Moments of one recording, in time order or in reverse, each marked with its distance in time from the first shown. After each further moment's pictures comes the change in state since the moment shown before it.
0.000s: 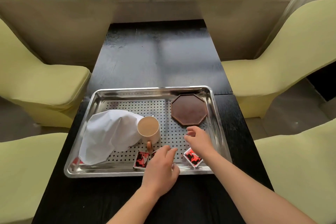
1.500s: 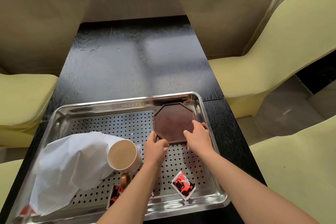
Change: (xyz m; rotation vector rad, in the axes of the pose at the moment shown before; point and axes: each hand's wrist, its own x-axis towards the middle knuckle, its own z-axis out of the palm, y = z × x) left_hand 0.167 -0.005 0.037 -1.252 0.085 -0.626; right_hand 0.104 0.014 -0.030 -0.157 0.159 0.076
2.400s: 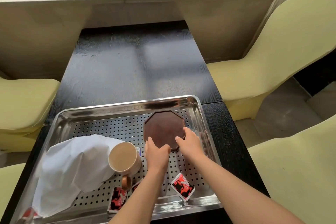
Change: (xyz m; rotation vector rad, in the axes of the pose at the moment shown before) left_hand -0.020 0.003 0.013 0.292 0.198 -0.039; right_hand -0.009 -0.005 0.020 0.049 -0.073 -0.012
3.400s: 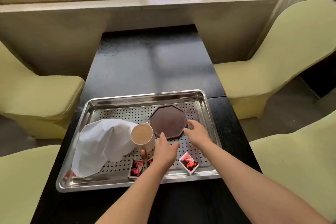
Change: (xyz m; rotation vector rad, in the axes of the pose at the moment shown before) left_hand -0.065 -0.012 -0.040 0.371 -0.137 0.136; right_hand -0.070 -0.018 -0.024 0.110 -0.049 -0.092
